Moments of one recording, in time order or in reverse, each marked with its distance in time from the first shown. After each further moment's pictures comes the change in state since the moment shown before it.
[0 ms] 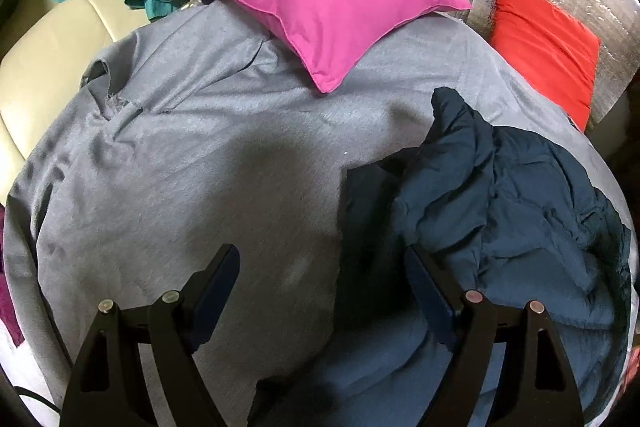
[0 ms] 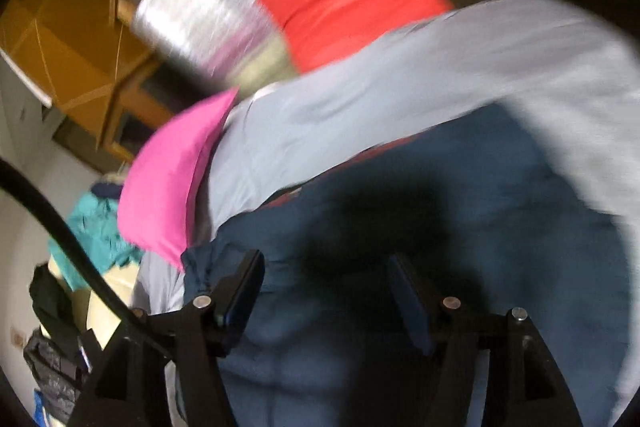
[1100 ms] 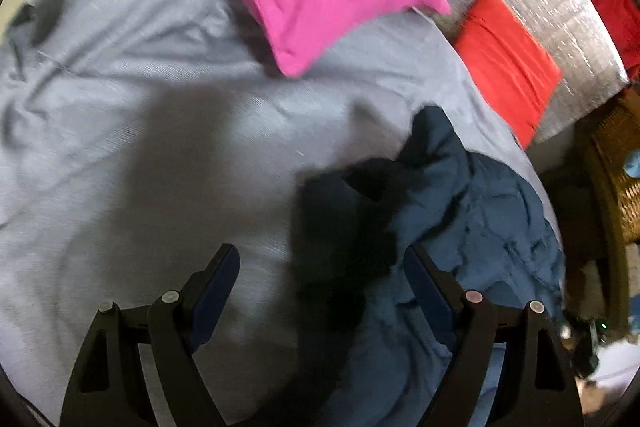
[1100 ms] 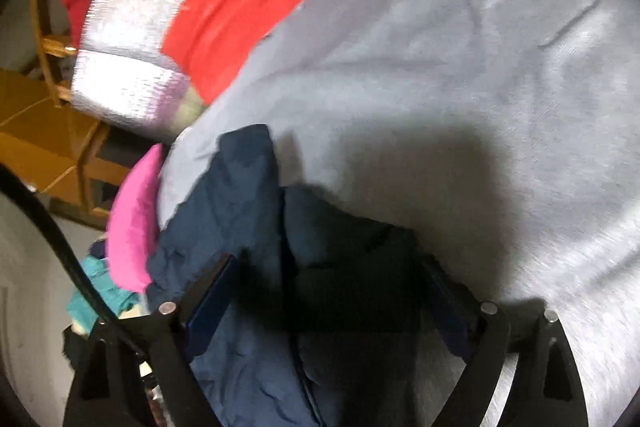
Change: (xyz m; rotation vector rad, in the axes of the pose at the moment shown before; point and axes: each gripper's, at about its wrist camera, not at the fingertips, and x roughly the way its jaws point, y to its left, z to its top) left arm 0.052 0.018 0.027 -0.080 0.150 -0.374; right arm -0.020 -0.174 0.029 0.254 0.079 0.054
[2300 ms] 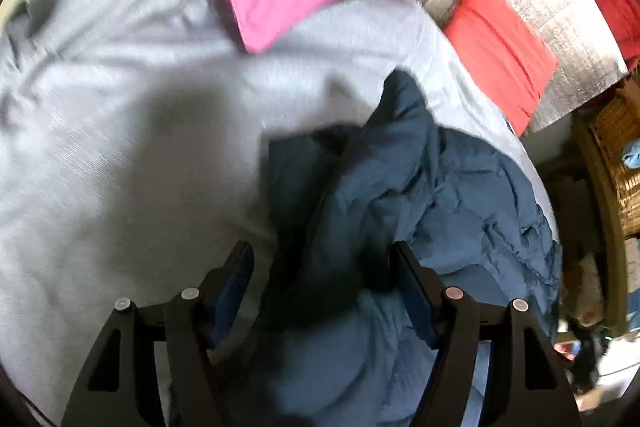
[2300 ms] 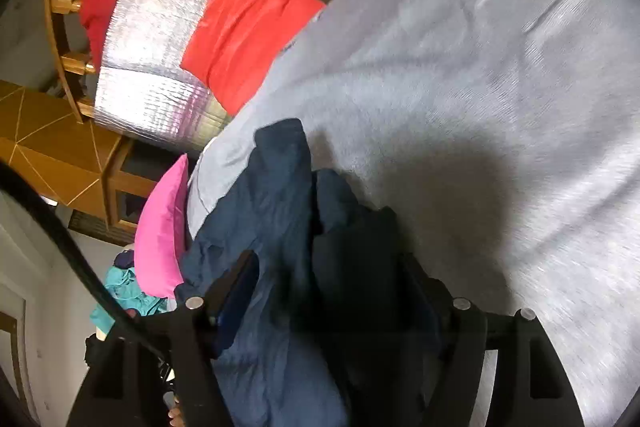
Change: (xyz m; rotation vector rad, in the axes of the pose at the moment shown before) left arm -0.015 -0.038 -0.031 0.018 -0.045 0.050; right arm -0.030 0.014 -0.028 0.051 -0.054 0.036
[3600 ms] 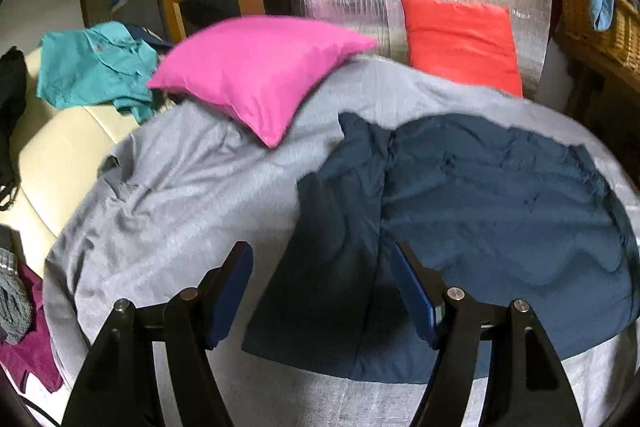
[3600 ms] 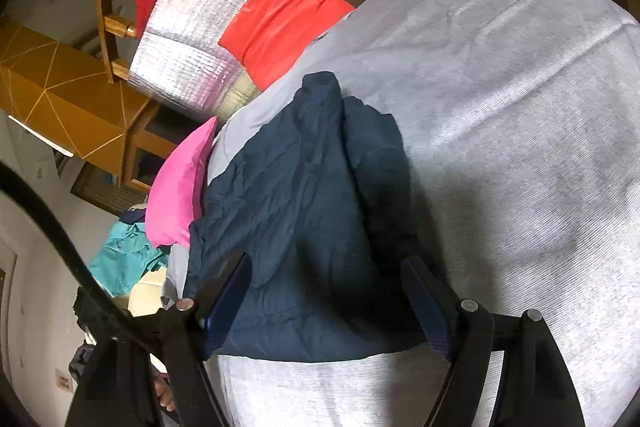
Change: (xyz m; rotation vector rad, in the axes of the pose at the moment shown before) left arm -0.083 -0.056 -0.095 0.404 -0.309 0.308; right arm -0.085 0.006 -0.091 -0.124 -0.014 0.010
